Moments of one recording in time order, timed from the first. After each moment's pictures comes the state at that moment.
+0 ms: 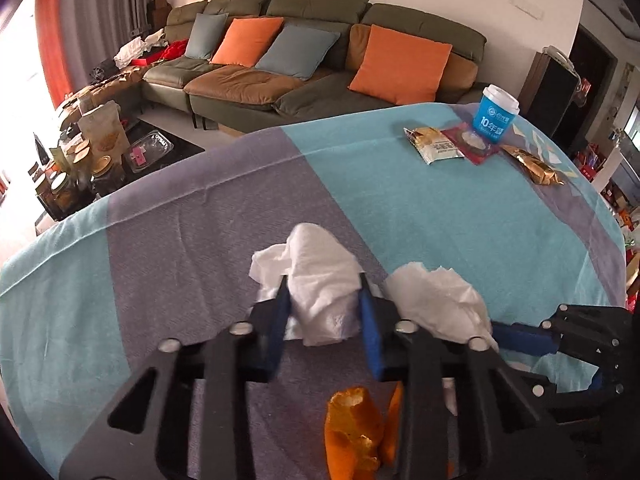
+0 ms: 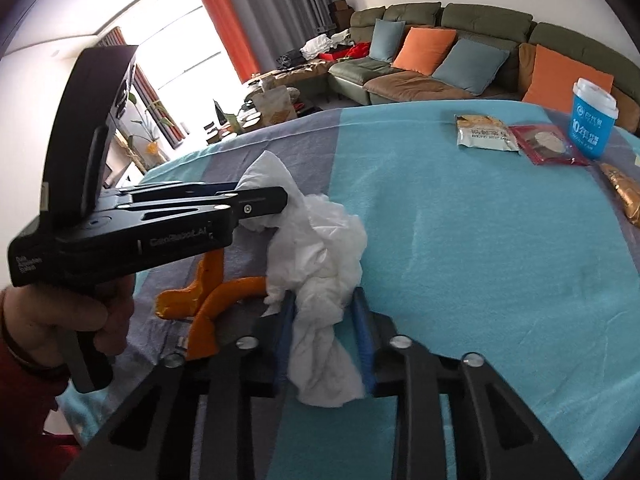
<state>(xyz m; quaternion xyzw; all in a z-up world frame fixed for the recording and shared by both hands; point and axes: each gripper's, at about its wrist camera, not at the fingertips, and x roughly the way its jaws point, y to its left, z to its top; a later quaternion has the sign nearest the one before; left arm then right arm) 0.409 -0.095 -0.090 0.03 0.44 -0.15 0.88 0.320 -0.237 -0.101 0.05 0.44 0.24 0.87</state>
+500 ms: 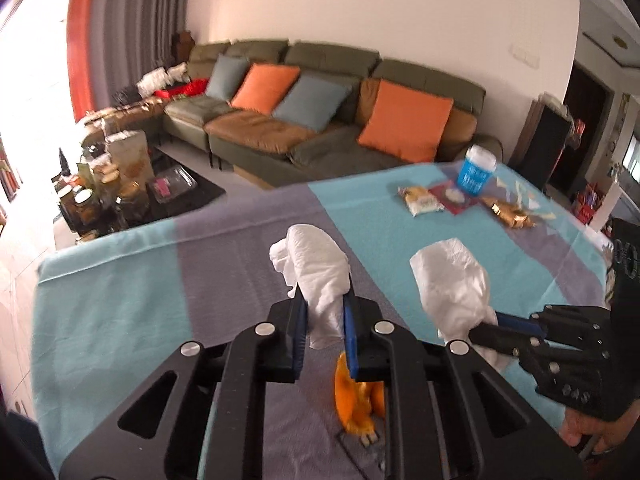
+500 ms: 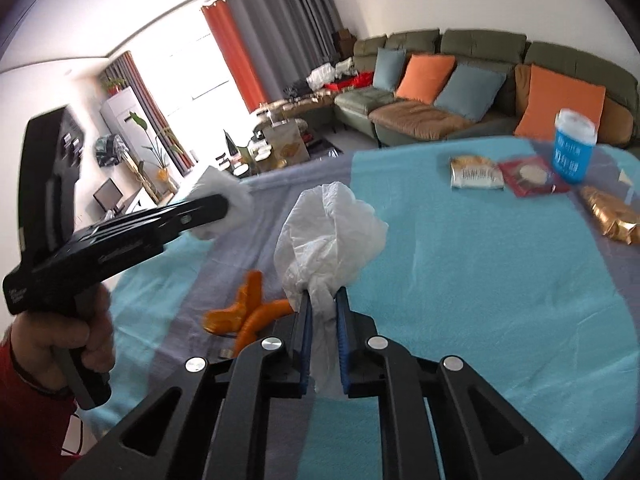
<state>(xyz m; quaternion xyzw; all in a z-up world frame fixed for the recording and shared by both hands) 0.337 -0.053 -0.020 -0.01 0.35 -0.13 0.93 0.294 -0.247 -0.059 0.07 0.38 0.24 0.89</state>
